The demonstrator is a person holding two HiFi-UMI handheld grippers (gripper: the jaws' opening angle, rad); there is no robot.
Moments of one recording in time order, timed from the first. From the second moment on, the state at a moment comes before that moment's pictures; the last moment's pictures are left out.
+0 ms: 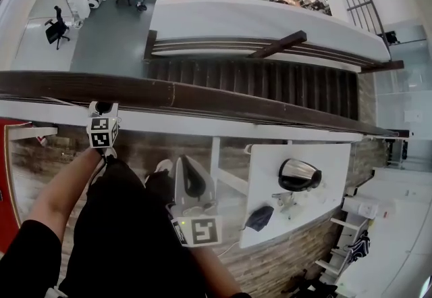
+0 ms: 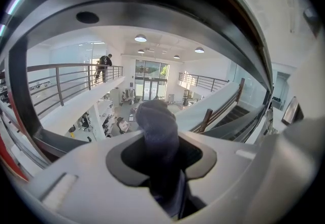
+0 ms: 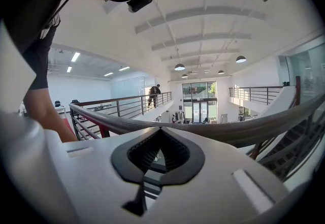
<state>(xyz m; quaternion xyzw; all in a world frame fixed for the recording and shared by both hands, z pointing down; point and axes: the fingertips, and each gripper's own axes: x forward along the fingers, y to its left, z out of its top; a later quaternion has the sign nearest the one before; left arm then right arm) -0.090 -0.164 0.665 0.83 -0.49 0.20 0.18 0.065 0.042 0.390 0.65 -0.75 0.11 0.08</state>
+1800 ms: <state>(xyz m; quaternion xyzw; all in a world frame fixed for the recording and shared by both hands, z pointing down) 0.012 -0.139 0.654 0.83 -0.49 0.19 0.18 0.166 0.093 0.392 0.67 -0.73 0.13 0.07</state>
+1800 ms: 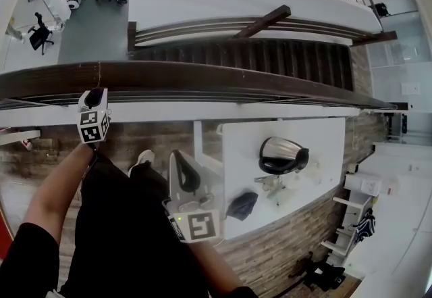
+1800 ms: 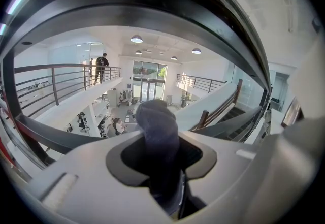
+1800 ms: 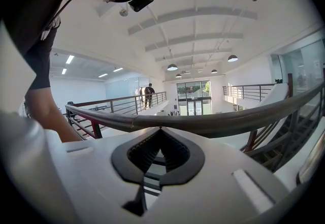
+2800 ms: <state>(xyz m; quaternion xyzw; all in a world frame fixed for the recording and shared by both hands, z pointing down) 0.084 -0.123 0.647 0.88 -0.40 0.21 0.15 0.197 0.132 0.399 0.71 -0.69 0.15 0.06</state>
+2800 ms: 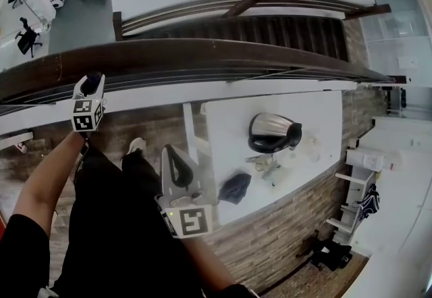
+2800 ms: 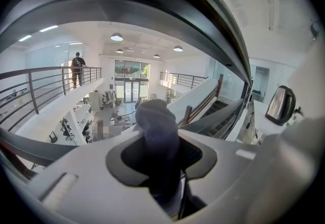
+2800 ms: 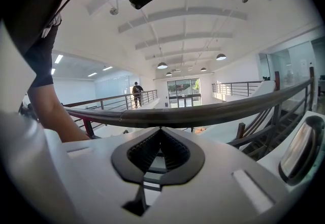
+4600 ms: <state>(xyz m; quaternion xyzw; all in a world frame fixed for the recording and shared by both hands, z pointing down) -0.207 -0.119 0.722 0.80 -0.48 0.24 0.27 -0.061 -0.079 0.523 0.54 -0.80 0.17 0.18</state>
